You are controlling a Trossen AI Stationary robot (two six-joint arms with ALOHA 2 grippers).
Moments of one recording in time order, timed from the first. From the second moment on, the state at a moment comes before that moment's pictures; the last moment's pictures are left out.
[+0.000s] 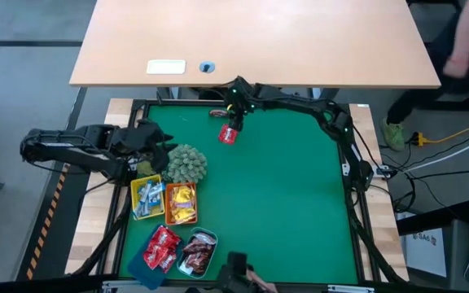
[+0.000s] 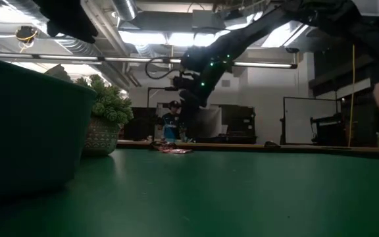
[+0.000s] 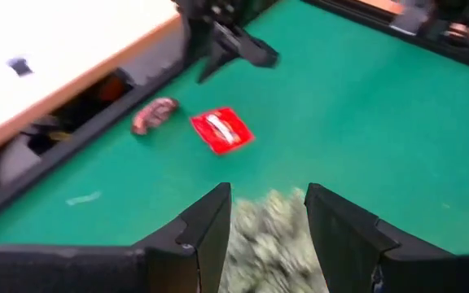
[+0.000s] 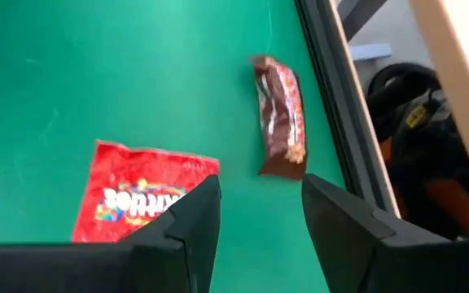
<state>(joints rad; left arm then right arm) -0.03 0.74 0.88 -0.82 -0.47 -0.47 -0.50 2.23 1.87 -0.57 -0.11 -0.35</state>
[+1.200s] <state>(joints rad) 0.80 1.63 0.94 0.02 0.20 0.06 -0.21 2.12 2.33 -1.19 0.03 -0.29</state>
